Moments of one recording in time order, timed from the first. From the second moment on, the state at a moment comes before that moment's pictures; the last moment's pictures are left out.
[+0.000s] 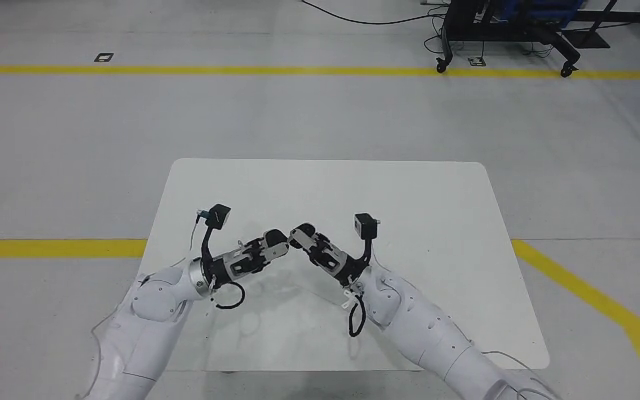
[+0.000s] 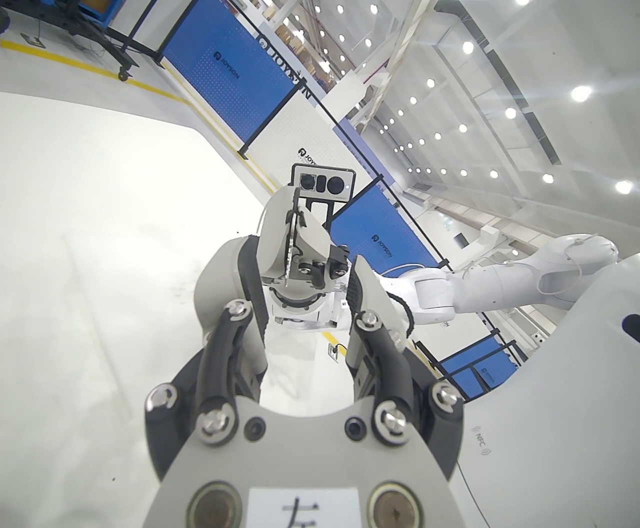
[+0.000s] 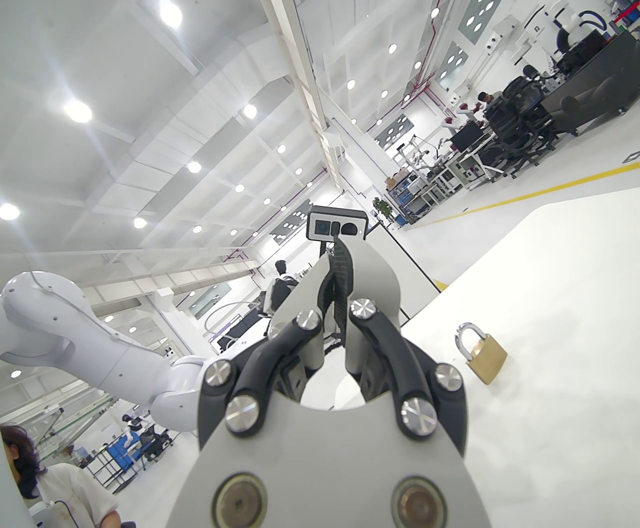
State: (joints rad) left arm 1.37 -1.11 -1.33 -1.49 -0.15 -0.79 -0.88; right arm -1.11 -1.39 0.73 -1.05 -0.35 -1.01 -0.28
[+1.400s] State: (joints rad) left arm 1.36 -1.08 -1.34 -1.46 -0.14 -0.71 -0.77; right arm -1.12 -1.39 0.77 -1.05 -0.39 -1.01 -0.24
